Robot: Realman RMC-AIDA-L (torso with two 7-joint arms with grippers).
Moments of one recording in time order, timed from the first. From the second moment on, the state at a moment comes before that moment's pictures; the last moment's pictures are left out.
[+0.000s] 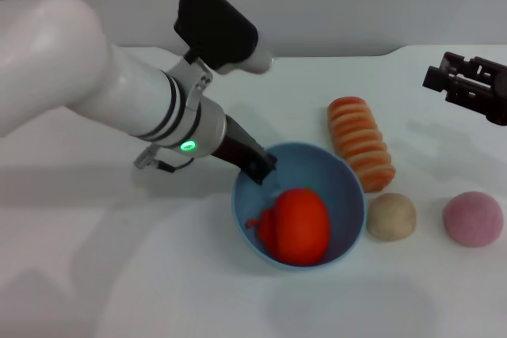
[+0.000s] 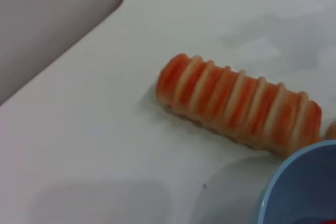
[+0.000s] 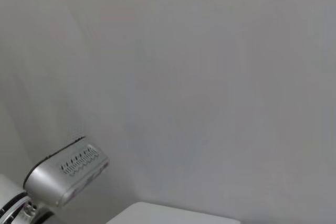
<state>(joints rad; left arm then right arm) -0.71 -2.07 1.76 1.06 2.35 0.99 -2.55 0.38 2.06 -0.65 -0.80 -1.70 -1.57 1.59</state>
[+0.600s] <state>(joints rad) -0.67 -2.06 1.78 1.11 2.36 0.96 -2.59 0.38 2.06 -0.64 -0.76 -1.70 -1.52 1.56</state>
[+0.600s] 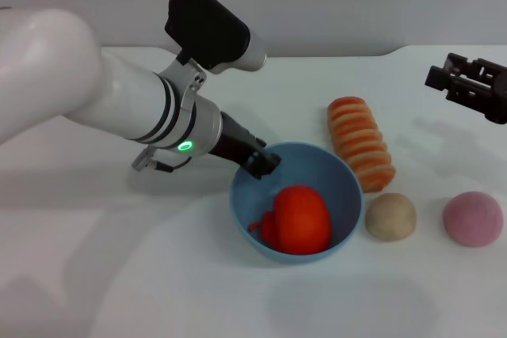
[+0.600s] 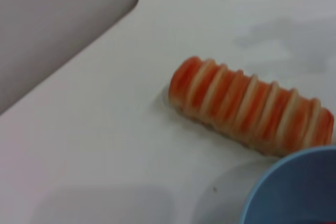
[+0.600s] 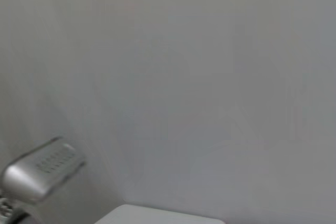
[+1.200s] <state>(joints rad) -0.41 -2.06 1.94 1.22 2.35 0.16 -2.57 0.37 2.07 -0.60 -0.51 -1.48 -1.44 1.06</state>
